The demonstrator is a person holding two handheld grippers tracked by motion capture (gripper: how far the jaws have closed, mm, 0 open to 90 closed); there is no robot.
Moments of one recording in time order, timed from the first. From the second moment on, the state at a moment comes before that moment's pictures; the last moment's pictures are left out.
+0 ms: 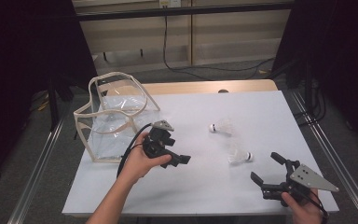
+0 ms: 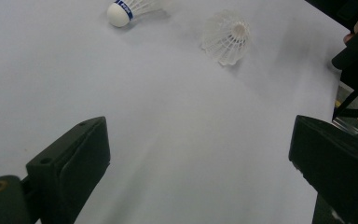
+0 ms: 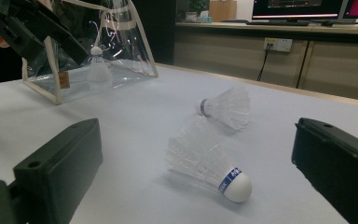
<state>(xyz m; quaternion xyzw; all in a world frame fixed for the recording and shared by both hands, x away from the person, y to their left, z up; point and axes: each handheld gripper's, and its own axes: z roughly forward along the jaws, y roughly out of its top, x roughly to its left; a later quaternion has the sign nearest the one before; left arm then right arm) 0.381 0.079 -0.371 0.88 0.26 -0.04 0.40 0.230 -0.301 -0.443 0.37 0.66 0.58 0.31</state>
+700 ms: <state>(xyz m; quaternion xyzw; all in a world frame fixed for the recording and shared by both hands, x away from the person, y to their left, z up) 0.379 0.060 -0.376 0.86 0.25 -0.04 0.44 0.230 -0.301 -0.443 0.37 0.66 0.58 0.31</state>
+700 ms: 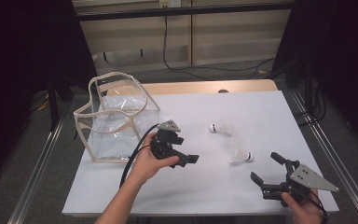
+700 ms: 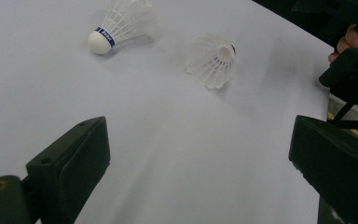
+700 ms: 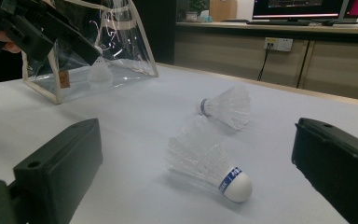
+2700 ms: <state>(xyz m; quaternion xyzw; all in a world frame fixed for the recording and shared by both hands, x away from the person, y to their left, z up) 0.381 -0.014 -0.417 0.87 0.20 -0.03 0.44 0.231 -0.304 -0.444 0.38 0.66 0.58 0.31</state>
